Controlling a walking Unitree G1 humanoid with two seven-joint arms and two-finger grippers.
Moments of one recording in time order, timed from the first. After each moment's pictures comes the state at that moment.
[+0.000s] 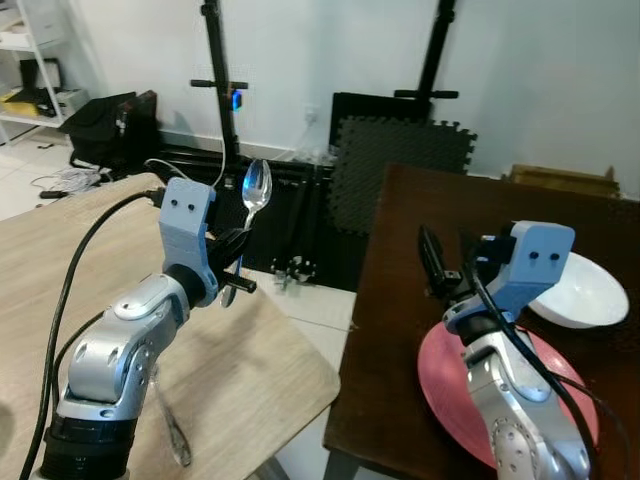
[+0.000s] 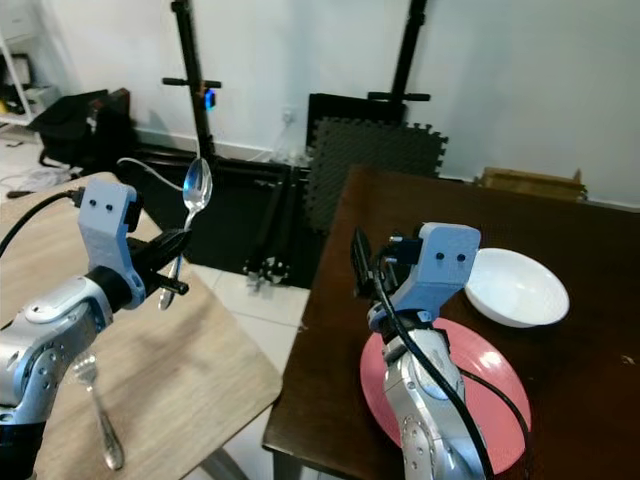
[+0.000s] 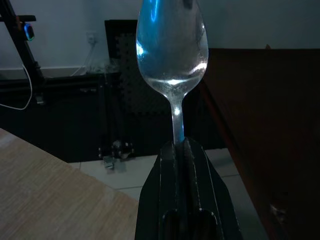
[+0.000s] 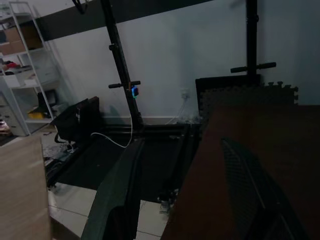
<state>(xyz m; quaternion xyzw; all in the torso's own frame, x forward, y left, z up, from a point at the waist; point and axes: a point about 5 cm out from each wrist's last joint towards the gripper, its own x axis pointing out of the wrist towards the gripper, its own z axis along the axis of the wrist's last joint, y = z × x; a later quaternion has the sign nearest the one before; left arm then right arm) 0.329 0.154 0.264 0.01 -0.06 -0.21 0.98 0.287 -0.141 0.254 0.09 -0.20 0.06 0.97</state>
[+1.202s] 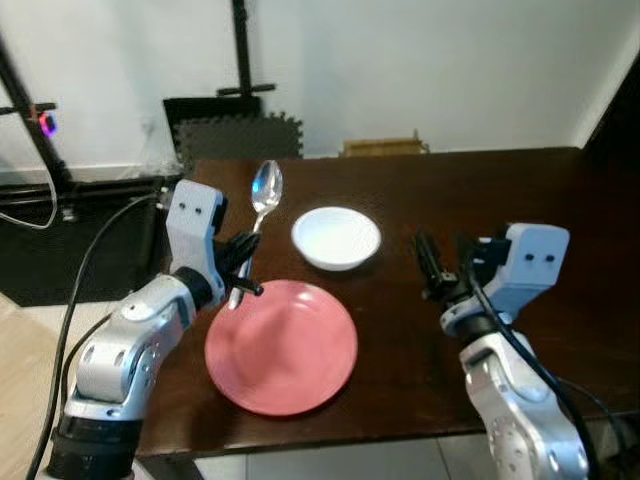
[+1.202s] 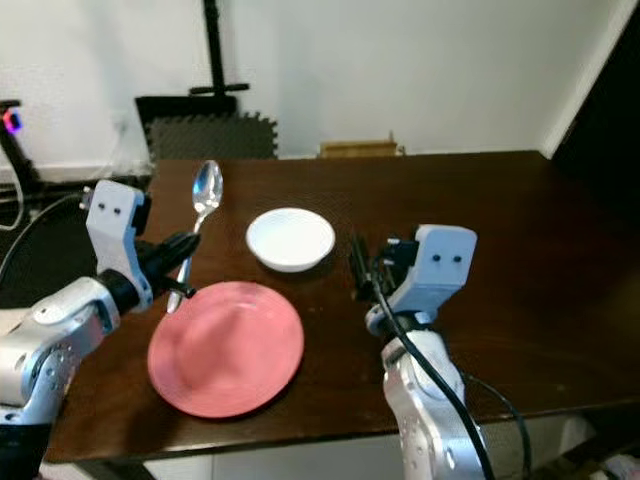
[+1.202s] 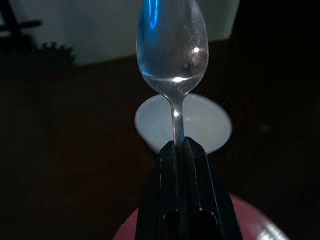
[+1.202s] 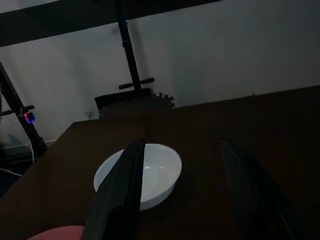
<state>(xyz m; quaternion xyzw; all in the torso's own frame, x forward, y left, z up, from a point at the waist) 0.330 0.146 0.264 0.01 -0.07 -0.23 0.97 0.288 -0.142 0.252 0.09 -0.20 0.06 0.97</state>
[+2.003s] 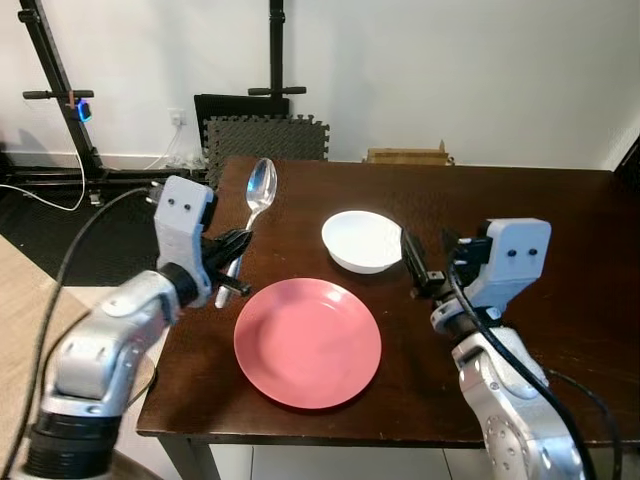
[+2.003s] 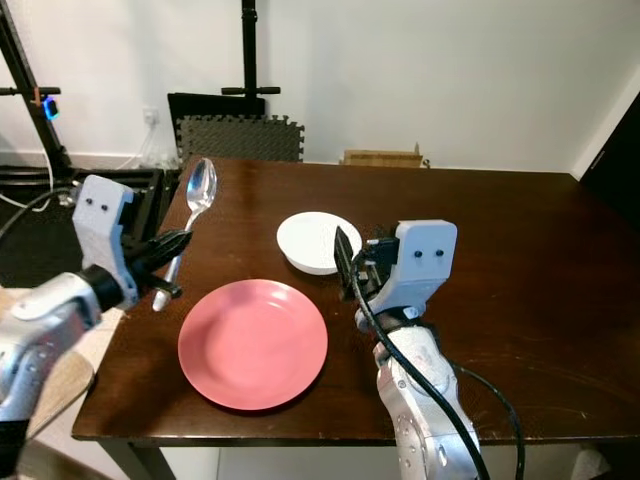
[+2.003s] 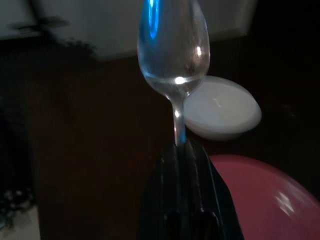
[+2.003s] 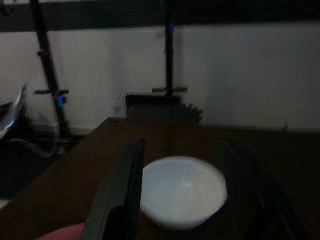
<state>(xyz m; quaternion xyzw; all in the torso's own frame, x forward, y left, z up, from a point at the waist) 0.328 0.177 0.275 0.08 -0.03 -0.29 0.95 0.287 -0.142 0.271 0.01 -0.23 0.08 0.97</state>
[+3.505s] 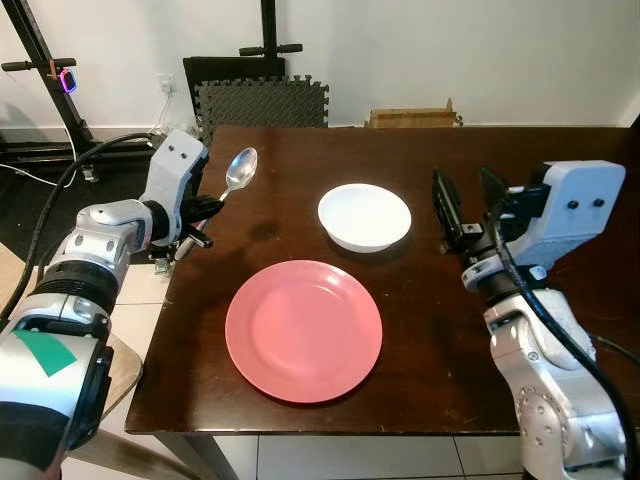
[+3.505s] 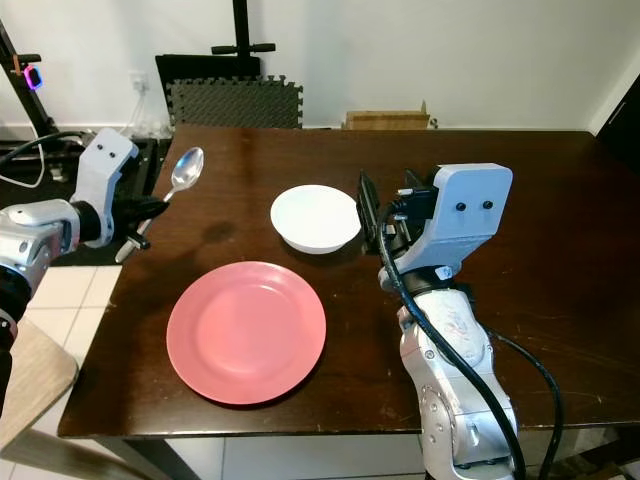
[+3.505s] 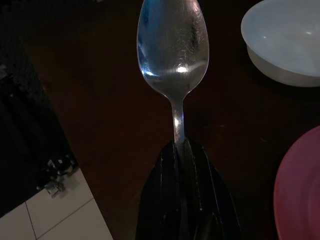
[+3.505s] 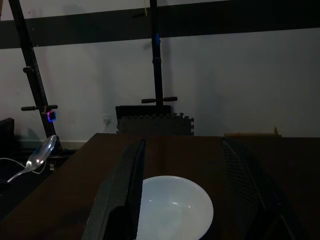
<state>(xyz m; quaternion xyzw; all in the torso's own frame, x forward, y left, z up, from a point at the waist) 0.411 0.212 0.302 0.17 0.01 -0.24 0.96 0.273 -0.145 0.314 0.02 -0.29 0.07 0.95</state>
